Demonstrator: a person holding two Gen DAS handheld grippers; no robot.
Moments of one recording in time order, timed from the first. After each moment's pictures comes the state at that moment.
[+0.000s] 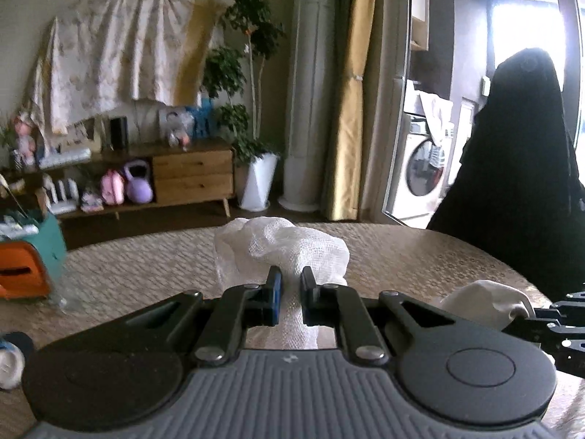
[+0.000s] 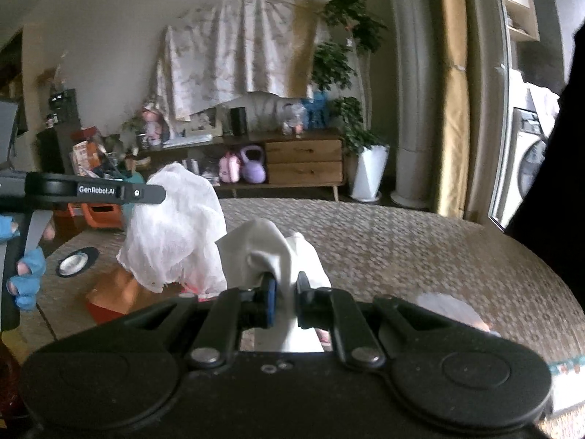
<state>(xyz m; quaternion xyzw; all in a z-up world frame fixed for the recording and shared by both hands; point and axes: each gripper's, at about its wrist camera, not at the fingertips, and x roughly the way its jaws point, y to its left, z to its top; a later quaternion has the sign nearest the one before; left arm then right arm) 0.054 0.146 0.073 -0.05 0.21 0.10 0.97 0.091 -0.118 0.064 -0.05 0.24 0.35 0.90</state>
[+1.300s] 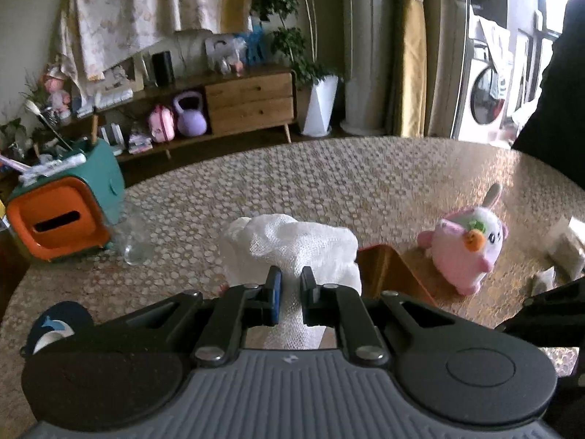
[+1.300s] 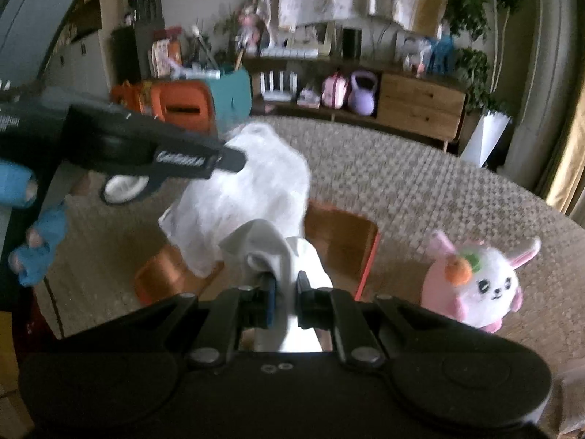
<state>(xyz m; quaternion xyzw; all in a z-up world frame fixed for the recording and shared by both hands) 0.088 0.282 -0.024 -0.03 0.34 0.15 0.93 0.100 0.122 -0.023 -0.17 0.34 0.46 0.80</state>
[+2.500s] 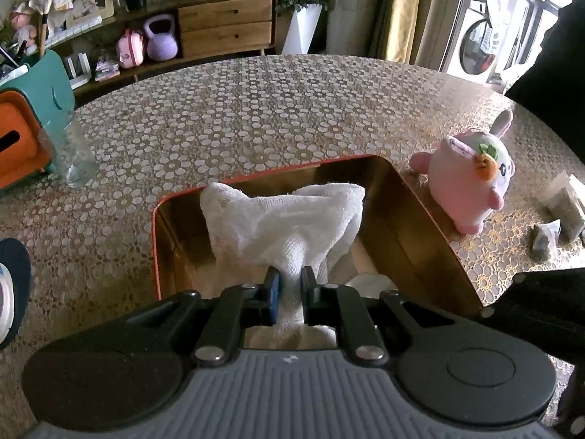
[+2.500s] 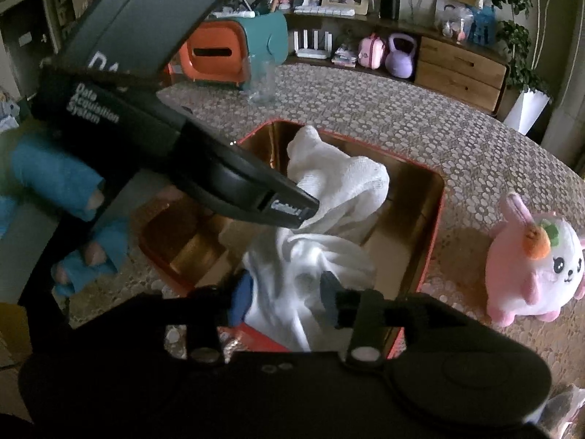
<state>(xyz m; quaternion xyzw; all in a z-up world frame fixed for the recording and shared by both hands) 0.112 0.285 -0.081 -0.09 0.44 0.11 0.89 0.093 0.145 -0.051 -0.19 0.37 0.50 0.76</state>
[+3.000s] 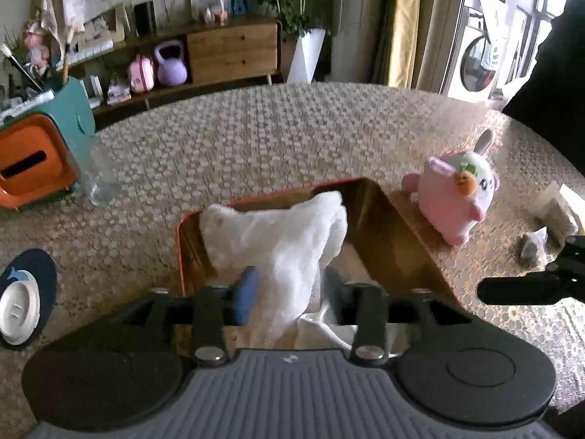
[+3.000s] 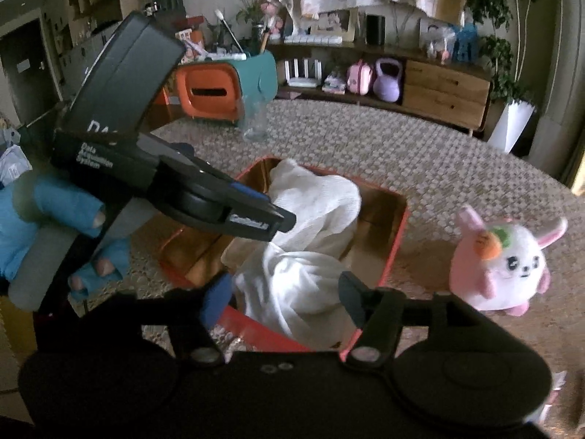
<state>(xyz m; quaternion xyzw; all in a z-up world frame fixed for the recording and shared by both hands) 0.083 0.273 -0.053 -0.07 0.40 0.13 0.91 0.088 0.105 -0.014 -0.16 0.34 0.50 0.78</state>
